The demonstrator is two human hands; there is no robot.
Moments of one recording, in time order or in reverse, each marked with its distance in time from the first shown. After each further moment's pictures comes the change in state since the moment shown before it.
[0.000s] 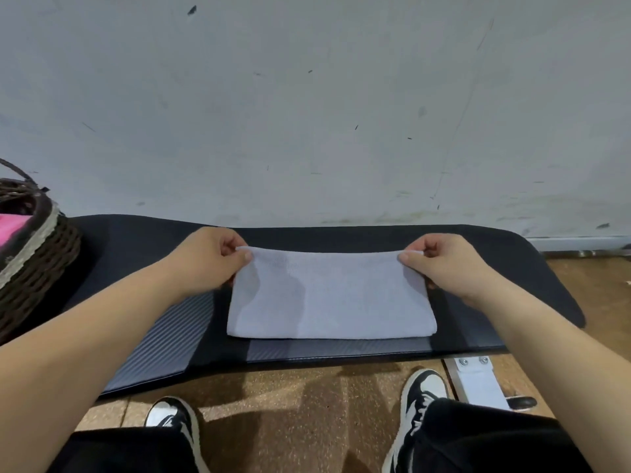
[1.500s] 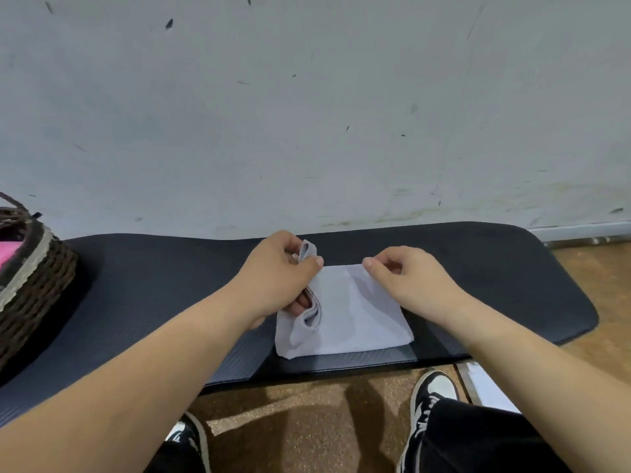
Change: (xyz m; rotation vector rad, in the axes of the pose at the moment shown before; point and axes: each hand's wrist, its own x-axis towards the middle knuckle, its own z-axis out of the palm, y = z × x) left_hand -0.007 0.086 0.065 -0.412 -0.031 -0.065; right_hand -0.016 -0.020 0.038 -0.240 -0.022 -0.200
